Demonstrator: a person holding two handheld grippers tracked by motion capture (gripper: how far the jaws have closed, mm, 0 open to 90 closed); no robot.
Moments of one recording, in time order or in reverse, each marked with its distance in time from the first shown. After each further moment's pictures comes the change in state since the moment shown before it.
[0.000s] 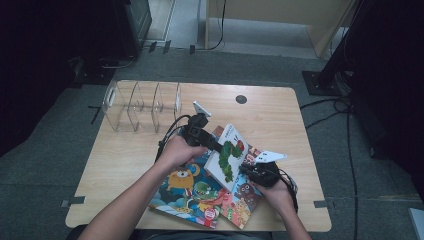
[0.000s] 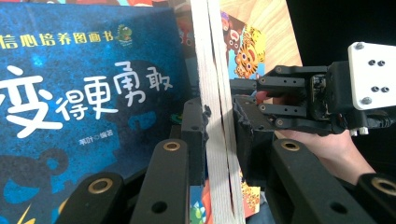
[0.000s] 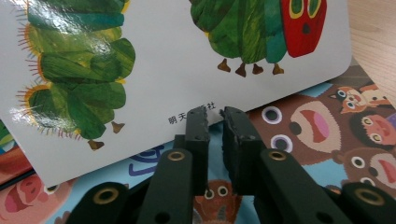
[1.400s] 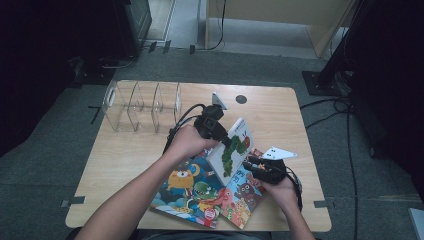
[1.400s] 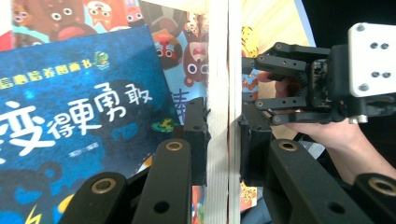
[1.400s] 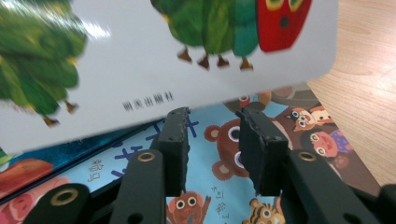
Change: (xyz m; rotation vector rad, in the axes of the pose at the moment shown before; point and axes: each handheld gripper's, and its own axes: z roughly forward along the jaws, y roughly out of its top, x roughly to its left) left arm -0.050 0.023 -0.013 0.059 0.127 0.100; right arm -0.011 0.004 -0.013 -0.095 -0.027 0.002
